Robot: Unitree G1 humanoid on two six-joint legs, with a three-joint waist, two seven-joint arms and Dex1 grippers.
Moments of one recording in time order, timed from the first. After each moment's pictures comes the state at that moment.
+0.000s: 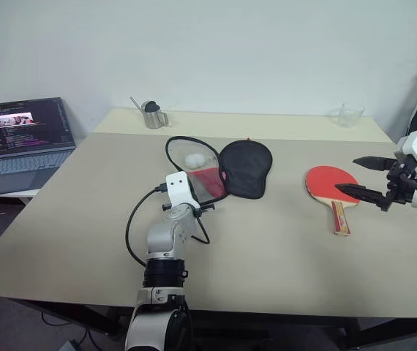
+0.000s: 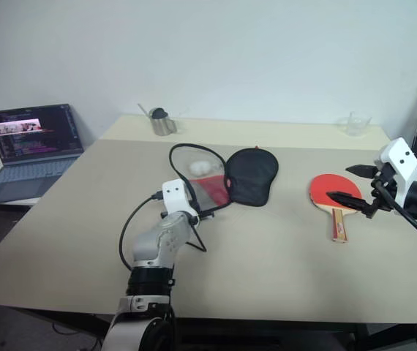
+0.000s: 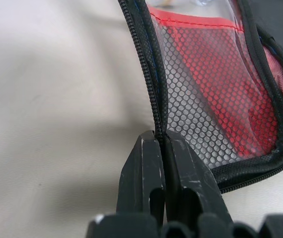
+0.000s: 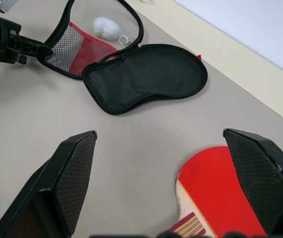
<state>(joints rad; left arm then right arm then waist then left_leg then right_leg) -0.69 -0.08 0.23 0.23 -0.18 0.76 0.19 -0.47 -1.01 -0.25 -0.07 0.45 0.61 1.01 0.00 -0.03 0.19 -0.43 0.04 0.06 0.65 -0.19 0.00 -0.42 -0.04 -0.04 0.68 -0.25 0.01</state>
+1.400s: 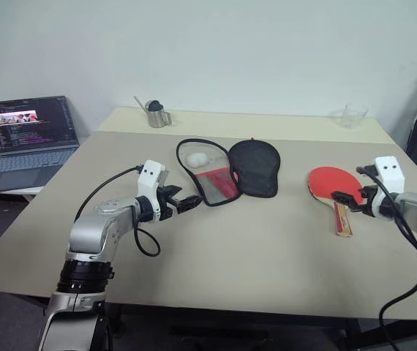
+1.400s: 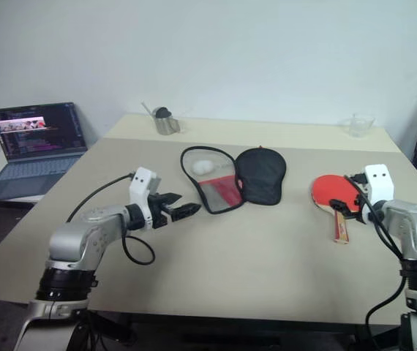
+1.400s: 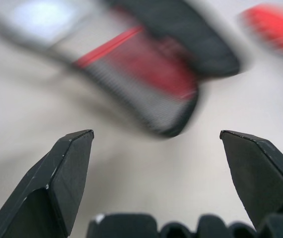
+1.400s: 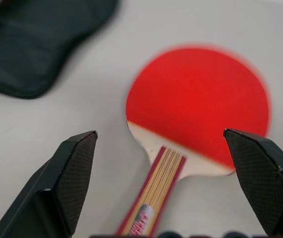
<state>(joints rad) -0.62 0.52 0.07 0.03 -0.43 0.84 -0.72 -0.62 -0.70 -0.22 0.13 0.31 1.08 0.41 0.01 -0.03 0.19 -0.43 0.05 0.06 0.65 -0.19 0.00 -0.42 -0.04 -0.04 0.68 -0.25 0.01</state>
